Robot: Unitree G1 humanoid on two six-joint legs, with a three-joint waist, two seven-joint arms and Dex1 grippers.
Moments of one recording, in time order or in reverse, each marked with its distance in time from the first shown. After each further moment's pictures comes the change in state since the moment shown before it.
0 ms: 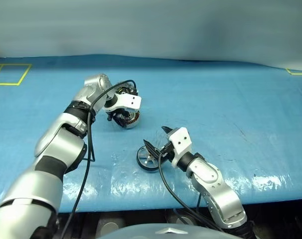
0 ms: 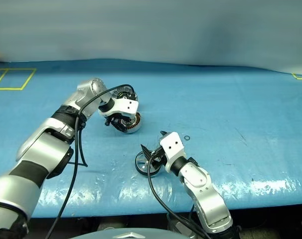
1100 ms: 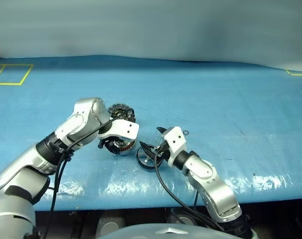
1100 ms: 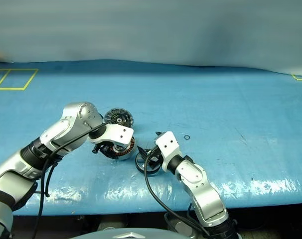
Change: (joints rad) left arm 0.349 0.309 -0.121 -0.996 -0.060 0.531 -0.134; right arm -0.051 0.007 0.020 0.068 0.002 0.000 0.043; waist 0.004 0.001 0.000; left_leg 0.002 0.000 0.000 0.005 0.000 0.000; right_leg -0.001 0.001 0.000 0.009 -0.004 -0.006
